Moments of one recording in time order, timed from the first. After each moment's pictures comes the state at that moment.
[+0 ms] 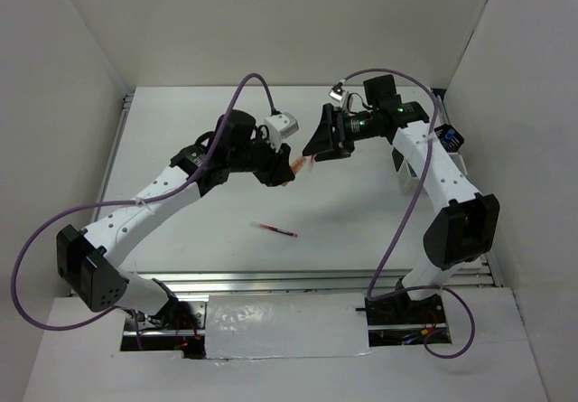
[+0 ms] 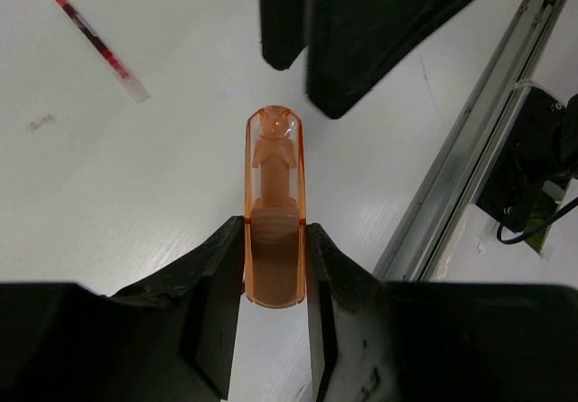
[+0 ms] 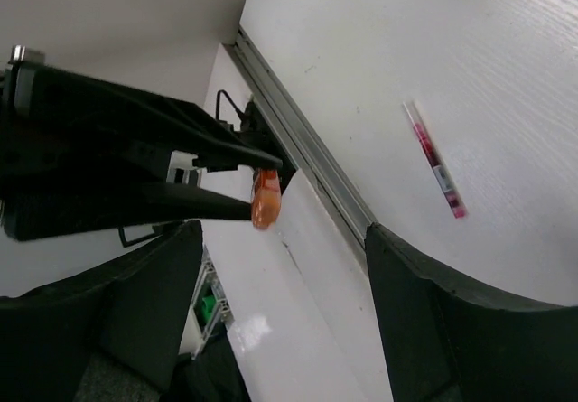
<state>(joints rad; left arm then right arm) -0.65 1.42 1.37 -0.49 0.38 -0.03 0.26 1.61 1.59 -0.84 -0.98 0.32</state>
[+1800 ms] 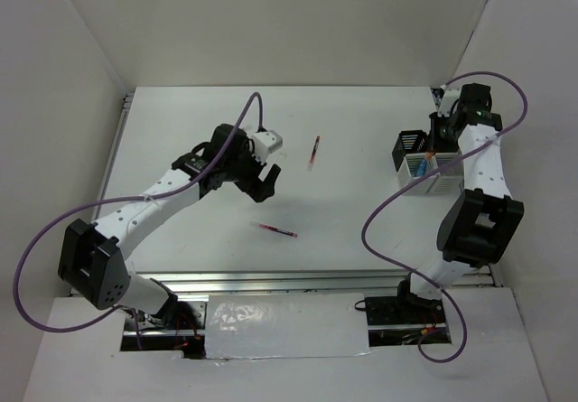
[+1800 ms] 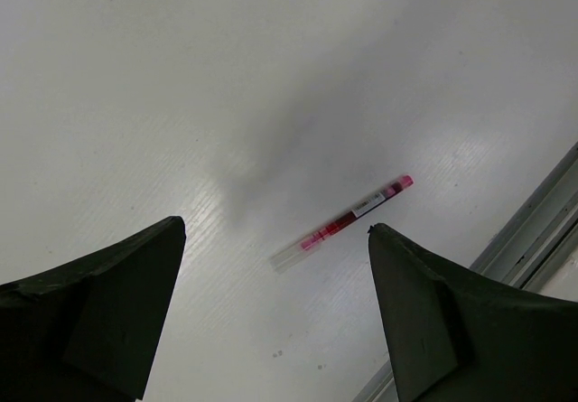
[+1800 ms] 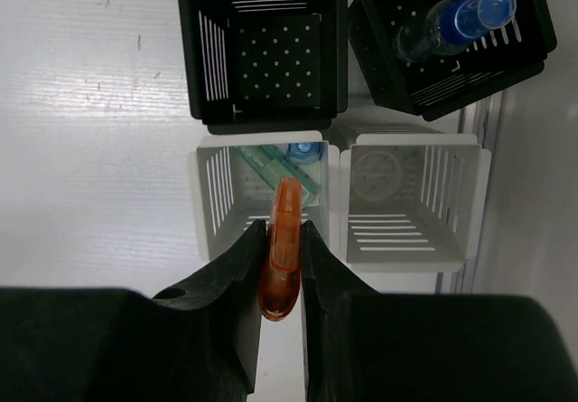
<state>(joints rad) -0.55 1.43 1.18 -0.50 0.25 0.13 -0.31 1.63 1.52 -0.82 -0.17 -0.27</state>
